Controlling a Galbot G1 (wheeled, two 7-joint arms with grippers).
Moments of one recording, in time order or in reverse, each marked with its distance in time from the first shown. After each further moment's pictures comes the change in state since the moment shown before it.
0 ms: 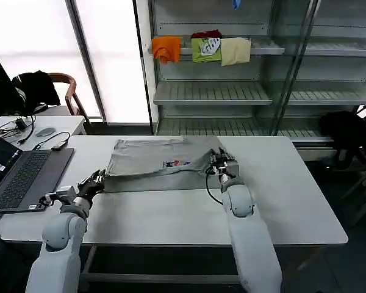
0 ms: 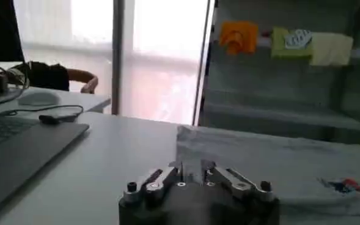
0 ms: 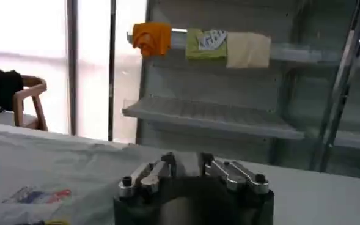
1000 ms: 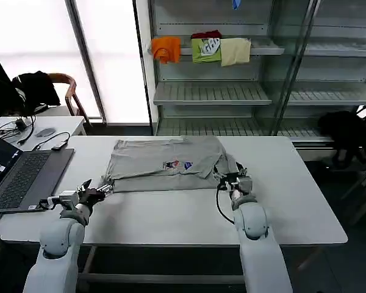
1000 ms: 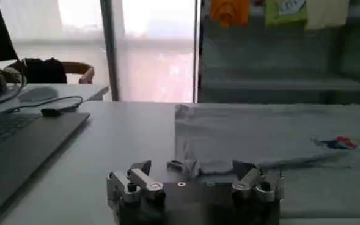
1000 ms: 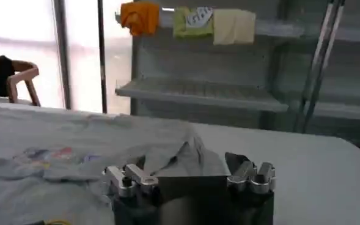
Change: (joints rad) left arm 0.072 0.017 0.027 -0.062 0.098 0.105 0.020; right arm -0.264 -0.038 0.048 0.254 -0.009 -0.122 -0.034
